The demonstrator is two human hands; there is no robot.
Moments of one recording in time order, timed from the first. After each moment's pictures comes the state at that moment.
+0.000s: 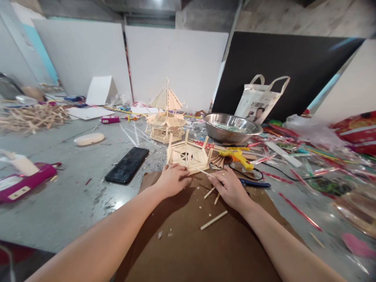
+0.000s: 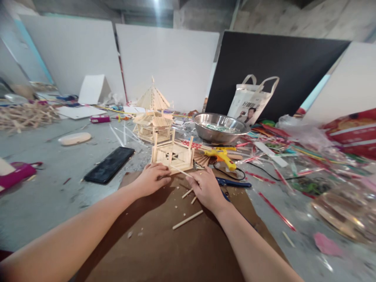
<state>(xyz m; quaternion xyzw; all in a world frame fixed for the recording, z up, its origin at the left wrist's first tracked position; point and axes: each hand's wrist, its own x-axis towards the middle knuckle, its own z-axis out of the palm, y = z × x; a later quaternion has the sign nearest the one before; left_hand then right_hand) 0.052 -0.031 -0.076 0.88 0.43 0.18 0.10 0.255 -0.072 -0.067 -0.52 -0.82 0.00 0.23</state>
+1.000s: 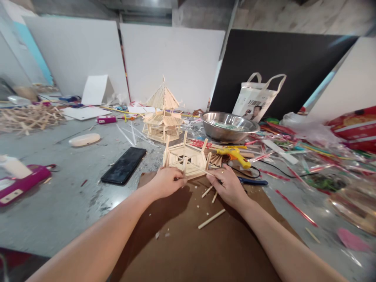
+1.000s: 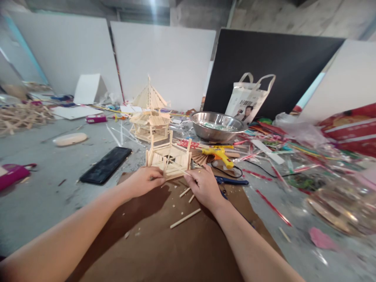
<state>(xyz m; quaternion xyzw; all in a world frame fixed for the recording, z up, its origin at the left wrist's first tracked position) 0.044 -0.039 -0.061 0.89 0.41 0.17 0.15 0.256 -0.072 -0.067 -0.52 -0.81 -0.02 0.26</state>
